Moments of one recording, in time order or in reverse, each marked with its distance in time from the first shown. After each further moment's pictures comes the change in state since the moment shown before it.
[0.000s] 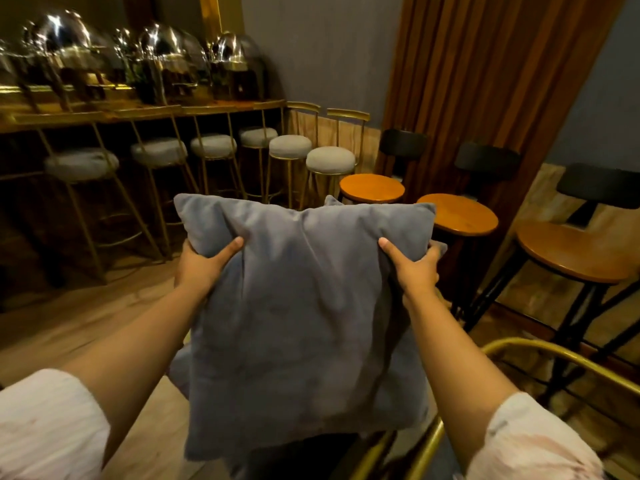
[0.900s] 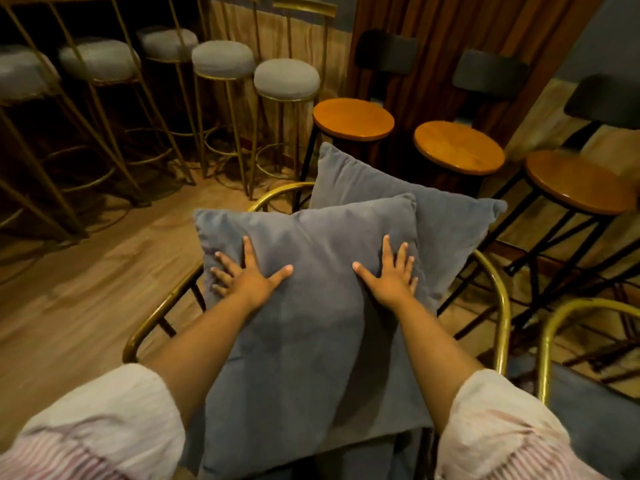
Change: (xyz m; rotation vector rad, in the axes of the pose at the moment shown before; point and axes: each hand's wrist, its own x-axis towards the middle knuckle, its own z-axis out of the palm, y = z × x) left_hand 0.222 -0.148 0.106 0.743 -0.581 -0.097; right_hand 0.079 0.138 0.200 -0.844 -0.232 0.102
